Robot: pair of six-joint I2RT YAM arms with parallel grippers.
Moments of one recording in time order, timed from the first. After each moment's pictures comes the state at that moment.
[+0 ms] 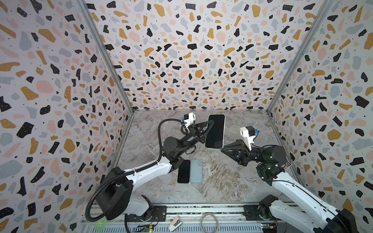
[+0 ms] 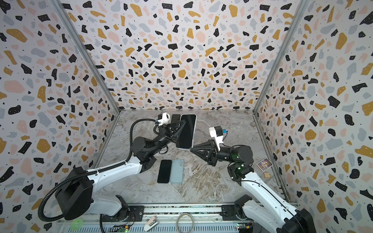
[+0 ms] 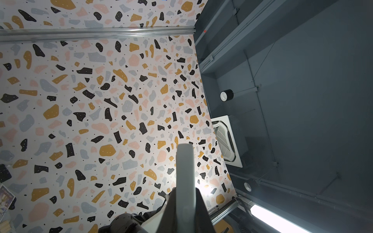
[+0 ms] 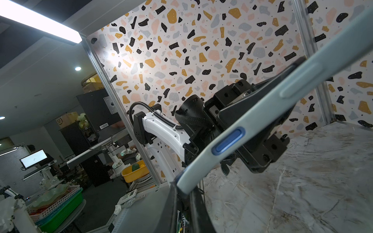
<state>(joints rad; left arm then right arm) -0.76 1.40 0.83 1.14 0.34 -1.67 0.52 0.92 0.61 0.83 -1.01 0.86</state>
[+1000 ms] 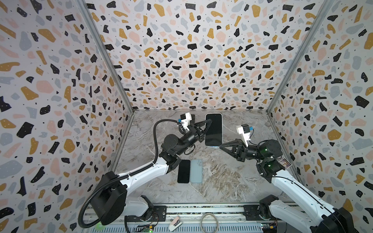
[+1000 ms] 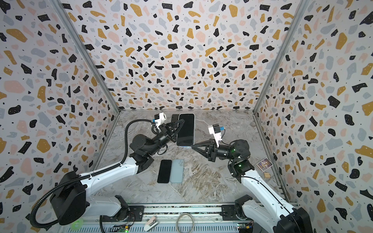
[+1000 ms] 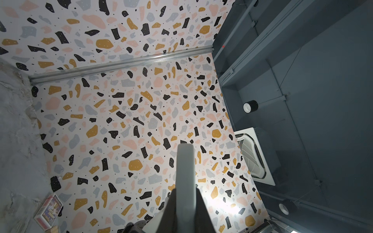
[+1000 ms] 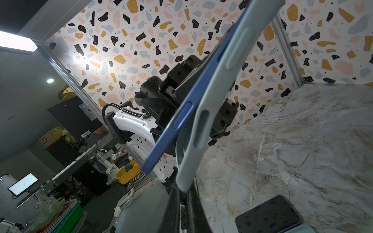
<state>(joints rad) -0.75 1.32 0.83 0.93 0.26 -1.53 0.43 0.96 0.61 0.63 -1.03 0.82</state>
